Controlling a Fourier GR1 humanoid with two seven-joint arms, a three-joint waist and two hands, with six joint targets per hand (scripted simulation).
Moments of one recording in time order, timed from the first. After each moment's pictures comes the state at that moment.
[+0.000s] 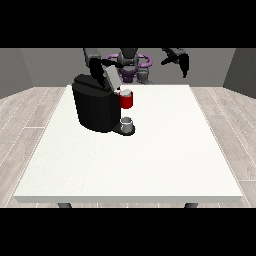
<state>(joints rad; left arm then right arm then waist) -0.22 0.07 0.15 -1.45 -0.12 -0.24 -0.05 -0.68 -0.16 -0.13 -1.01 -0.02 0.02 0.04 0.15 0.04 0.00</state>
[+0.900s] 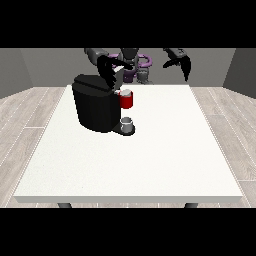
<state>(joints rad) -0.26 0.08 0.13 -1.42 -0.12 -0.25 -0.09 -0.85 -0.21 -0.09 -1.00 0.08 -0.04 0.21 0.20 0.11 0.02</state>
